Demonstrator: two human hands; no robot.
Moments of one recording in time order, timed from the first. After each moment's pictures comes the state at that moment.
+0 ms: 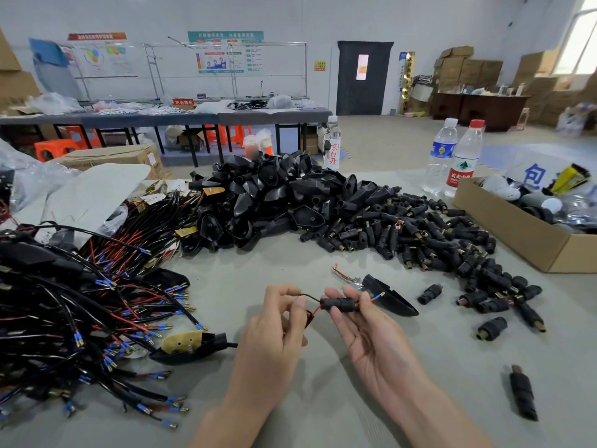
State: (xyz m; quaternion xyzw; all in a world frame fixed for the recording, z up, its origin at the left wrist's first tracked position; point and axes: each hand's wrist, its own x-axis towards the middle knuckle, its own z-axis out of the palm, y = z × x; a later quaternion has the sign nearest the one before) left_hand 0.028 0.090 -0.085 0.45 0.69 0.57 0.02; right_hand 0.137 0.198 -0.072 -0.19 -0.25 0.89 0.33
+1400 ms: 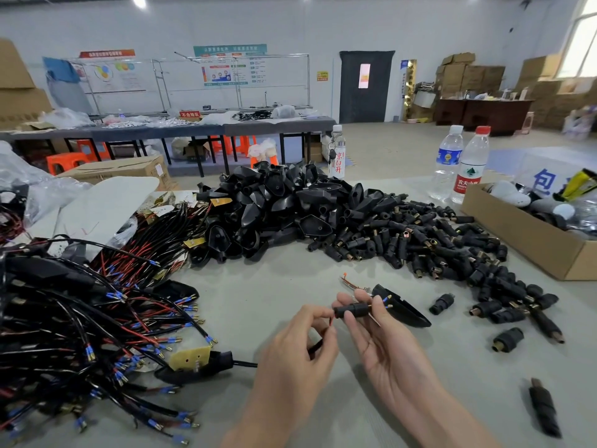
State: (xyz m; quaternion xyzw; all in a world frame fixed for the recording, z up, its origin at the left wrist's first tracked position) left_hand 0.041 0.091 -0.082 0.48 0.73 0.49 -0.02; right_hand 0.136 0.203 -0.072 -0.17 -0.24 0.90 0.33
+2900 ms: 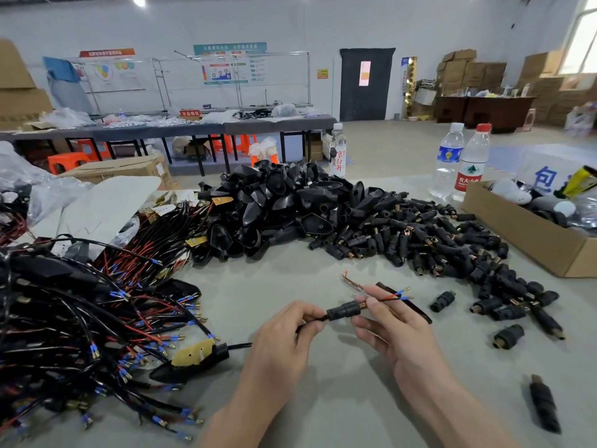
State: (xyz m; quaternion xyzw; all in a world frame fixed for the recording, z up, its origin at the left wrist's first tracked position) left_hand 0.007 0.094 -0.092 0.50 0.73 0.48 0.00; right_hand 0.143 0.221 -0.081 -0.25 -0.45 0.77 0.37
